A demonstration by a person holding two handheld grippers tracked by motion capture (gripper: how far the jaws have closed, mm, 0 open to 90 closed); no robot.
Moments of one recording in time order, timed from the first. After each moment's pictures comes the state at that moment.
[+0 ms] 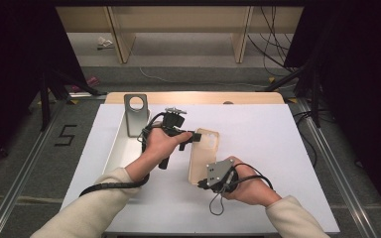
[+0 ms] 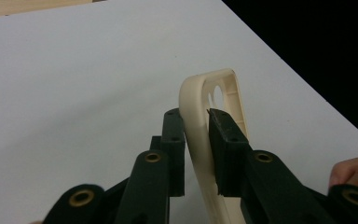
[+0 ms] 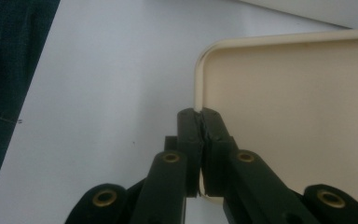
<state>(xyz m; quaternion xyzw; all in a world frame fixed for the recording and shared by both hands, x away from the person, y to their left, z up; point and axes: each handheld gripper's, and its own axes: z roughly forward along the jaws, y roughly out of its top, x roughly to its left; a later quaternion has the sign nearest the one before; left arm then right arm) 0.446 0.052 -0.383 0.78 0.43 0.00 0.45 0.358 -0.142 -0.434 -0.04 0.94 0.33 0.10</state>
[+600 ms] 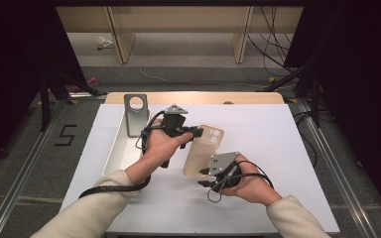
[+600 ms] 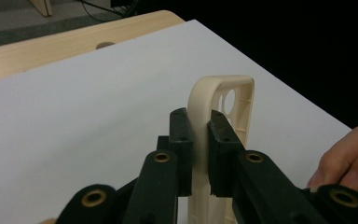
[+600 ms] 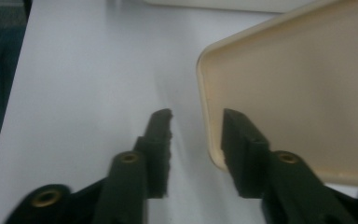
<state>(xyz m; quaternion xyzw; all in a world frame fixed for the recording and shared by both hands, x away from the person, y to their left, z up) 0.434 0.051 -0.367 0.78 0.39 0.08 0.49 0.366 -0.148 -0.432 0.06 0.92 0.36 0.11</state>
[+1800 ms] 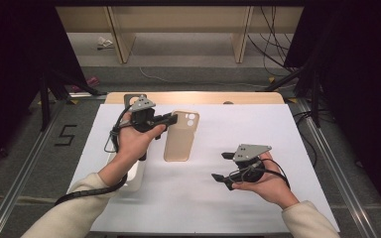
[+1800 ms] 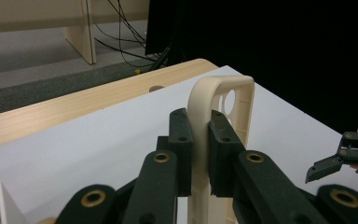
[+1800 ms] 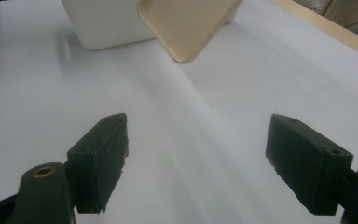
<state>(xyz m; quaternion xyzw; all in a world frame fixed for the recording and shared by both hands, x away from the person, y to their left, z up) 0.429 0.118 -0.347 0.73 0.39 0.15 0.54 0.369 -0.199 -0.425 0.20 0.86 0.45 0.12</state>
